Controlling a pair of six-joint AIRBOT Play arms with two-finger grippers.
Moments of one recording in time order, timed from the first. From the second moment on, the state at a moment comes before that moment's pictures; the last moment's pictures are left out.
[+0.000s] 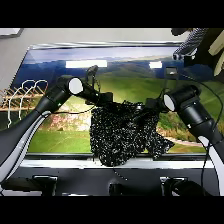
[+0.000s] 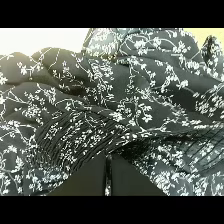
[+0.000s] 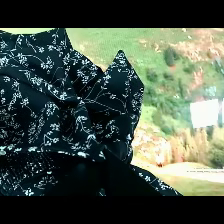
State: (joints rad) left arm -0.56 -1.60 1.60 1.25 -1.08 -1.94; right arm 0.41 -1.14 1.21 -1.87 1.27 2.17
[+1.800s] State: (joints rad) left arm 0.30 -1.17 1.26 1.48 -1.30 -1.53; right arm 0.41 -1.11 1.21 -1.75 1.20 2.14
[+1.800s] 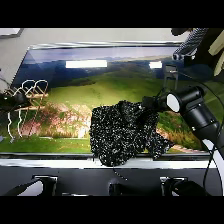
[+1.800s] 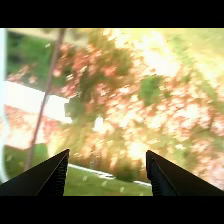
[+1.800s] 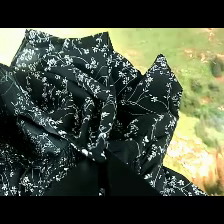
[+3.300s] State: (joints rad) left arm 0.58 -1.25 0.83 1.47 -0.97 -1.01; right arm 0.41 -1.11 1.21 -1.75 1.26 2.13
